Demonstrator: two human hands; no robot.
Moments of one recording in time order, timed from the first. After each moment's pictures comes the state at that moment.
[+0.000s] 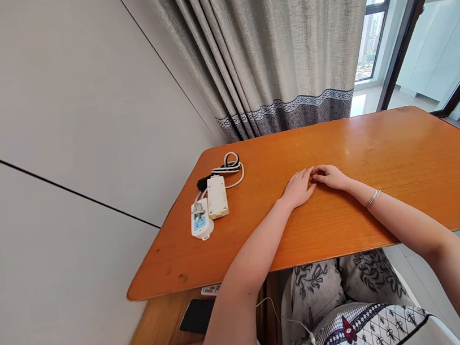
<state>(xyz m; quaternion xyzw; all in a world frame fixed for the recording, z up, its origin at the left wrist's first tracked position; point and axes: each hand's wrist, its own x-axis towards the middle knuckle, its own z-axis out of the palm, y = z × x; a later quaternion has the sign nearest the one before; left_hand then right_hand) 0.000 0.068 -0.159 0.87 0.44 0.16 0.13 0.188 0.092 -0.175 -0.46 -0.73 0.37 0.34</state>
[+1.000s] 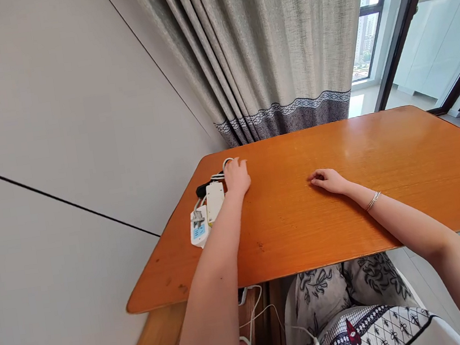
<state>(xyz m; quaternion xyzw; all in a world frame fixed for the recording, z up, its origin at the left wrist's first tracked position) -0.144 0.132 -0.112 0.71 0.69 0.10 -0.11 0.184 0.088 -0.174 -0.49 -0.75 0.32 0.31</state>
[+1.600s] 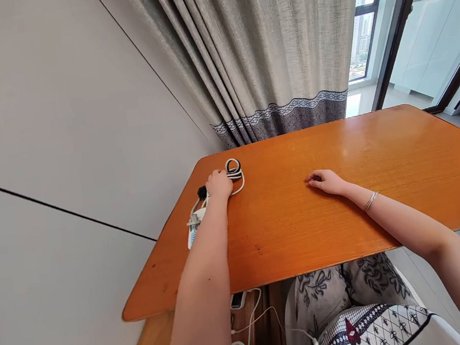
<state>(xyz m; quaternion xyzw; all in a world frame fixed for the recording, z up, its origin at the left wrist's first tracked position) -0.183 0.133 -0.102 0.63 0.77 0.05 -0.07 0.183 0.087 -0.172 -0.49 -0.75 0.31 0.31</state>
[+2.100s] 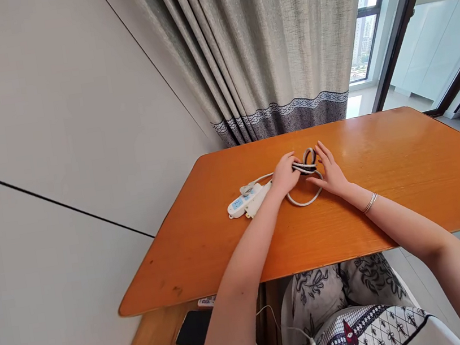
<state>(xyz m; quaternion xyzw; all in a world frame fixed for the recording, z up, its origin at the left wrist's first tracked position) -0.006 0.099 -0.109 0.80 0.51 0.30 0.13 0.189 0.078 -0.163 -0.40 -0.78 0.11 0.47</state>
